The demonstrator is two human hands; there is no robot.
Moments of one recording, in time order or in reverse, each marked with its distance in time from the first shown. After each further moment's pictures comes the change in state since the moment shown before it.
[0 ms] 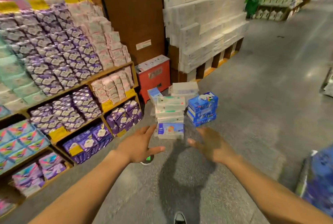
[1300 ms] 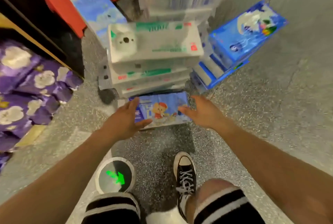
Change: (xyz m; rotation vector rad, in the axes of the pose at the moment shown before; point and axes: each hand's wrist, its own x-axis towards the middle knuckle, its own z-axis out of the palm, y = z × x) left_hand 0.839 -0.417 0.430 -0.256 -0.320 -0.047; right_hand 0.793 0.404 0.444 0.067 -0.229 0.447
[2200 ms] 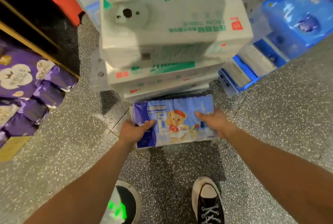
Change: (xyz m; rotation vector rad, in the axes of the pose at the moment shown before) left_hand 0.139 -0.087 0.138 -0.936 0.151 -0.619; right_hand 0.162 0.082 0.147 0.820 0.014 0.454
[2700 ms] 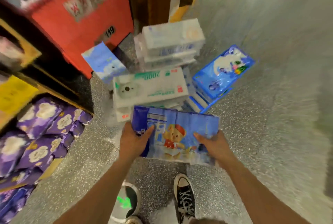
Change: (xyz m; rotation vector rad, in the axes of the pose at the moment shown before) left_hand -0.261 0.179 -0.059 0.216 0.132 0.408; right_hand -0.246 -0.078 -0.143 0.234 0.101 -0.092
